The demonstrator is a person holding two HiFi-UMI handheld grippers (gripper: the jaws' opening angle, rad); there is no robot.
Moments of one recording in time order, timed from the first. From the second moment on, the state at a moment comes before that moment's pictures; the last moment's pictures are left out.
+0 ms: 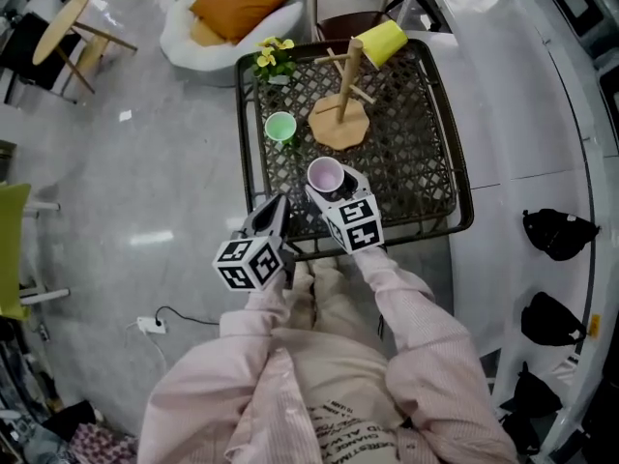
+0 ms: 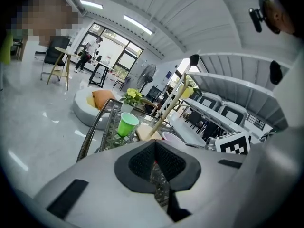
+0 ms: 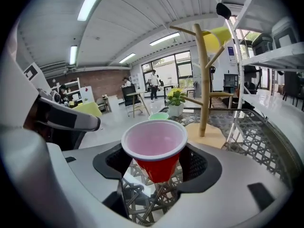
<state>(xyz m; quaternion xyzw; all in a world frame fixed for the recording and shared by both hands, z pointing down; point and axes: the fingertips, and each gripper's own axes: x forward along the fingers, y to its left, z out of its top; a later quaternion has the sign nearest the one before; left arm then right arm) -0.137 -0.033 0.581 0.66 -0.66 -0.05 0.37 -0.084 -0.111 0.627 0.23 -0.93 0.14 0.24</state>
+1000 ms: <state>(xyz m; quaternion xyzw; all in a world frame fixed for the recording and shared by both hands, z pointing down) -0.114 -0.077 0.522 0.70 -0.64 -0.06 0.31 -0.033 -0.196 0.560 0.32 -0.90 0.14 0.25</state>
